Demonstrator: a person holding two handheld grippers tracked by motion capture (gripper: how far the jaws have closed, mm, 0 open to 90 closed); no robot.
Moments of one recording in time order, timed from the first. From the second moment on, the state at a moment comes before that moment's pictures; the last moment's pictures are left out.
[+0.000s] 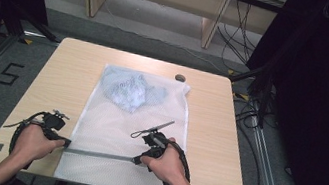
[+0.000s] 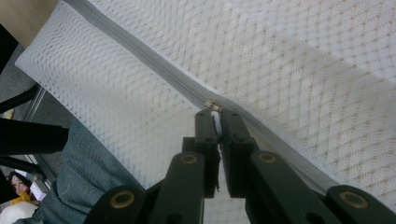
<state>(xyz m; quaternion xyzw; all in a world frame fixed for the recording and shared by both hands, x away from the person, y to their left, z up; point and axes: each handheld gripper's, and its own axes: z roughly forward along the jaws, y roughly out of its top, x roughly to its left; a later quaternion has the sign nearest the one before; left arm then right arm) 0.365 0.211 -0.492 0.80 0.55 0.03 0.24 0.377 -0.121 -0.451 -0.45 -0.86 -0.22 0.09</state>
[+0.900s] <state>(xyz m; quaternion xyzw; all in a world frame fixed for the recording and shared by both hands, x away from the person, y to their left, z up) 0.365 0.211 -0.492 0.80 0.55 0.03 0.24 0.375 -0.132 -0.451 -0.47 -0.85 -0.22 0.09</state>
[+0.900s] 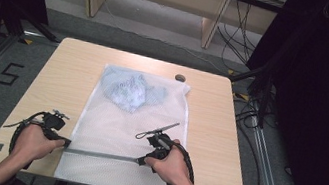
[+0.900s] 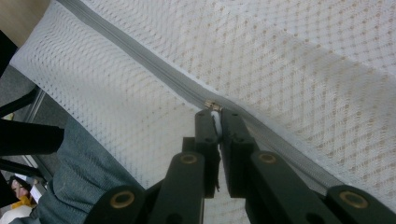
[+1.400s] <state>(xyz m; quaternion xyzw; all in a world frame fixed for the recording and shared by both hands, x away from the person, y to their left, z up) 0.365 0.211 -0.492 0.80 0.55 0.03 0.24 0.376 -0.138 -0.451 -0.47 -0.85 -0.22 0.08</state>
